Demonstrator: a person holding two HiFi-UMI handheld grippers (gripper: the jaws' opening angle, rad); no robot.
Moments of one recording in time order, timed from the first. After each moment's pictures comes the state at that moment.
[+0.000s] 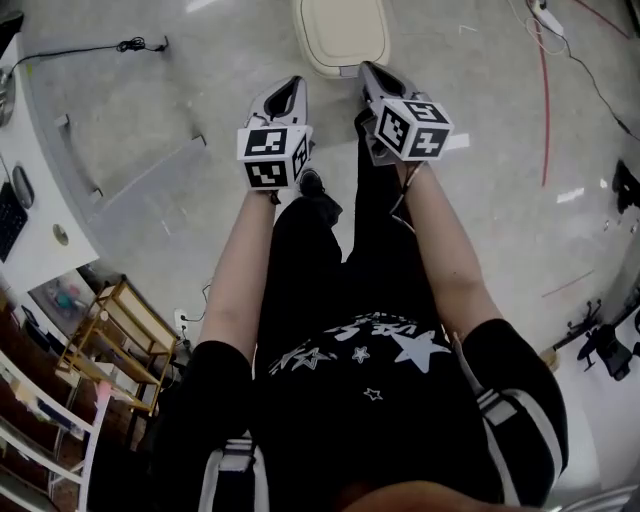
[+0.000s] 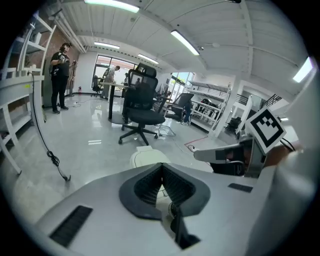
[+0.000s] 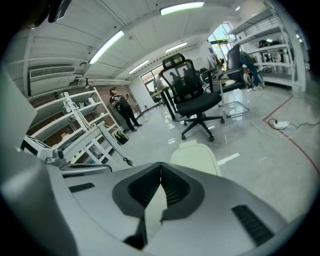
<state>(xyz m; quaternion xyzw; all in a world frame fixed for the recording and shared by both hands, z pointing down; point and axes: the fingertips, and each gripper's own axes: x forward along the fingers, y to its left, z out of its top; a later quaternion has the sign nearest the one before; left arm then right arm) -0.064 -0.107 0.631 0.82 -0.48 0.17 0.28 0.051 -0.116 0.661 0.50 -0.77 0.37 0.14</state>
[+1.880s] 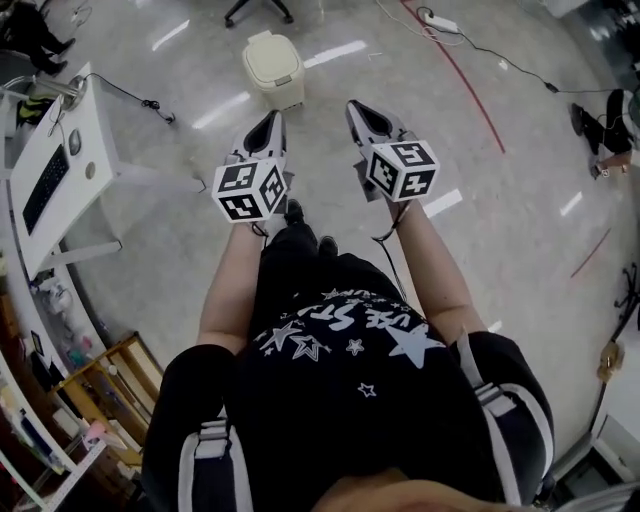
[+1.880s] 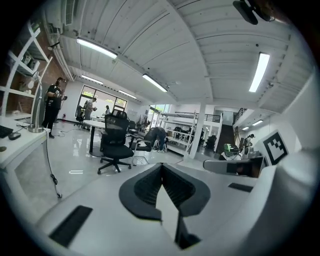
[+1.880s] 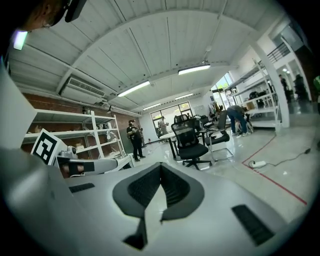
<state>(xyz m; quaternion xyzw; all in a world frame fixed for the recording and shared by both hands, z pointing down) 0.015 0.236 0.327 0.89 -0.43 0.02 0.15 0.149 0.264 0.351 0.57 -0.80 0.18 0.01</state>
